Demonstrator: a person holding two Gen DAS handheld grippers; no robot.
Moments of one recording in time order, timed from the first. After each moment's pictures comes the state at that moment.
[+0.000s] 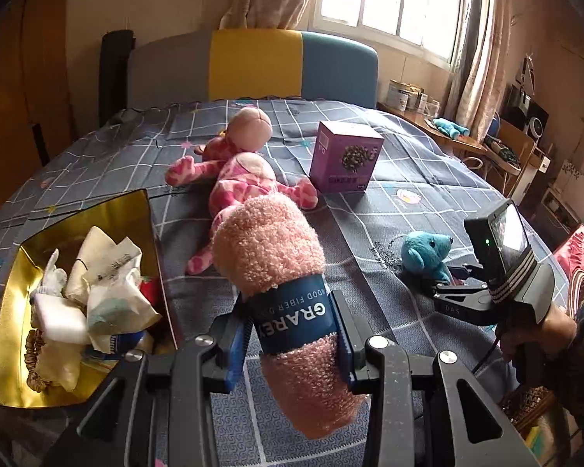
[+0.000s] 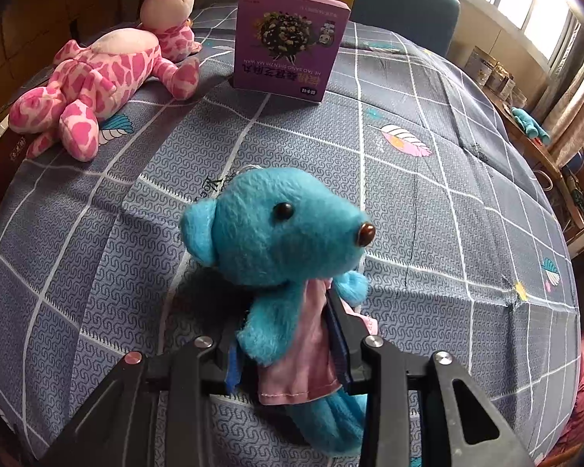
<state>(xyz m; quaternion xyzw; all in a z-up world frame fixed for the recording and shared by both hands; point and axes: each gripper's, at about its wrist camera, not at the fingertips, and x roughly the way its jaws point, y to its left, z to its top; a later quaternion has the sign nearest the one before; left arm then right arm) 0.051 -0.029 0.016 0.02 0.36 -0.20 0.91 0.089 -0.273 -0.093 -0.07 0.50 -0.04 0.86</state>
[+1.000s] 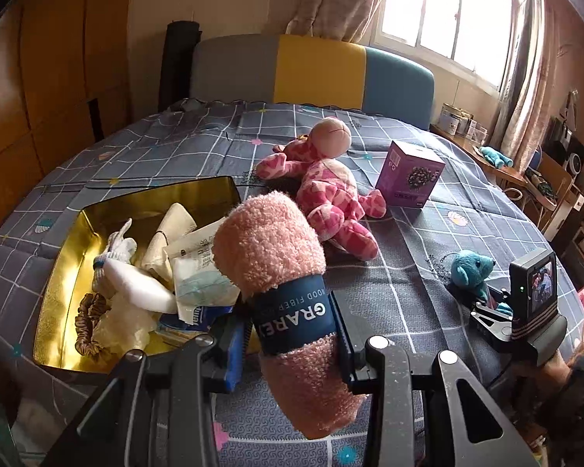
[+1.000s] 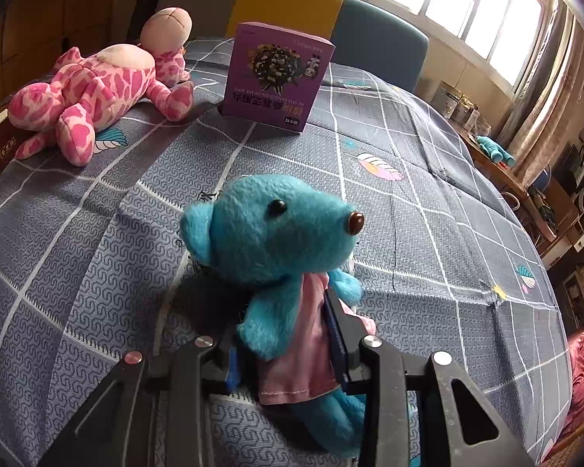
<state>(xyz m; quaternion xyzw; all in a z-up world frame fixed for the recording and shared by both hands) 0.038 0.042 0.019 -0.02 0.36 -0.12 0.93 0.069 -0.256 -0.099 -0.10 0.42 -0.09 0.90</state>
